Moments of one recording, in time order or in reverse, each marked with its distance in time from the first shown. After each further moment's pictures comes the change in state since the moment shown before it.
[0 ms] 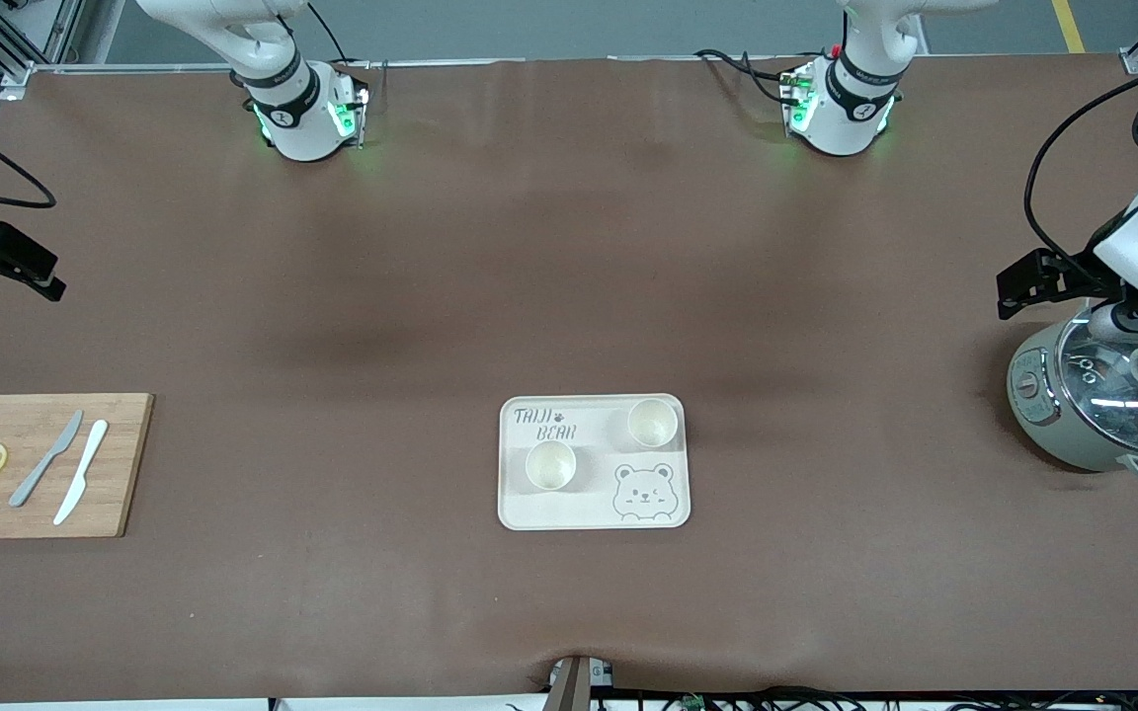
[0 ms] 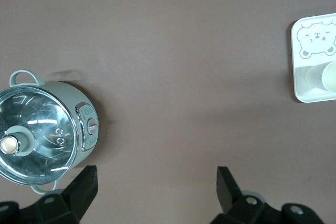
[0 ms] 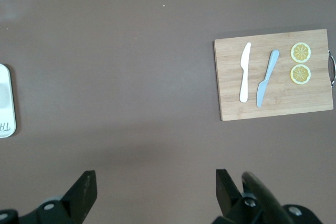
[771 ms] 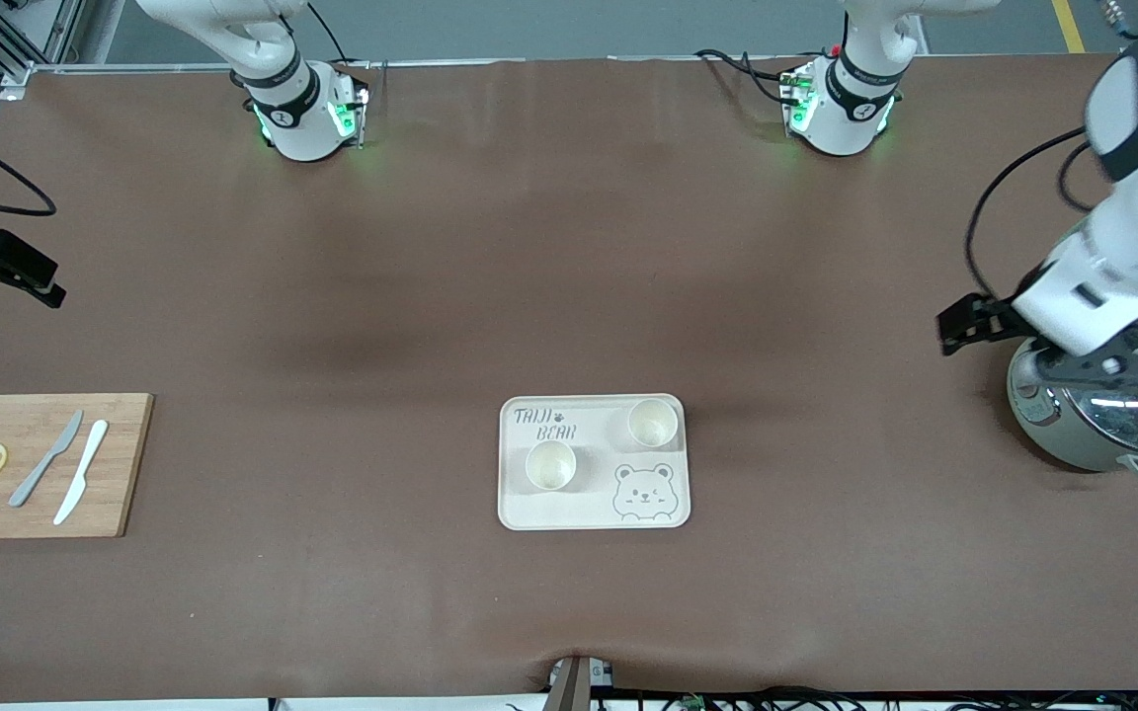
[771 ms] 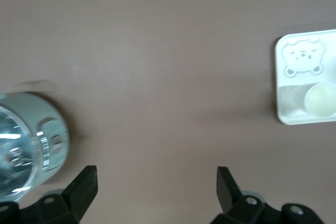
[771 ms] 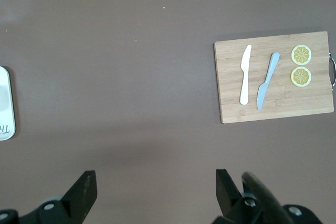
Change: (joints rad) left arm -0.103 0.135 -0.013 0.037 0.000 0.094 -0.165; right arm 0.000 0.025 0.000 0.024 0.001 0.000 0.000
